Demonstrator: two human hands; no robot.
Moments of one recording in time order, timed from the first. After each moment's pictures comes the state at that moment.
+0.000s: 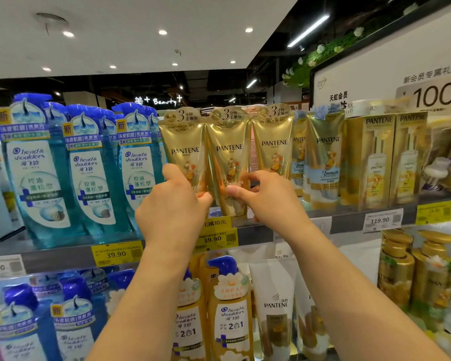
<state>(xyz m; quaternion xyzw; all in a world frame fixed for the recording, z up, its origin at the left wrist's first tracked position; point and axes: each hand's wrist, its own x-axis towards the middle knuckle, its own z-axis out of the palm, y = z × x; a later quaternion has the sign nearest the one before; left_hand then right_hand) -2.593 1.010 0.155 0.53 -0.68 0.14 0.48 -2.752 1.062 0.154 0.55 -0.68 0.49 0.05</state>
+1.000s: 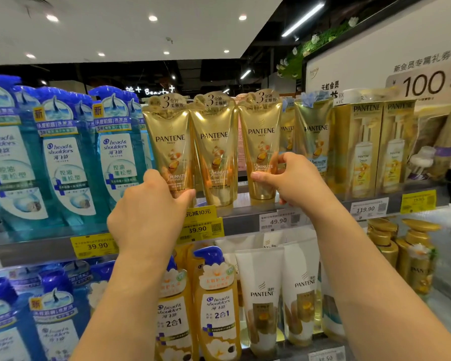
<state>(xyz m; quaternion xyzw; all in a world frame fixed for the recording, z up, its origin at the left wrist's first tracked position) -2.584 1.021 0.142 0.56 -0.68 0.11 0.46 -2.810 1.084 0.163 0.48 -0.71 0.51 -0.03</state>
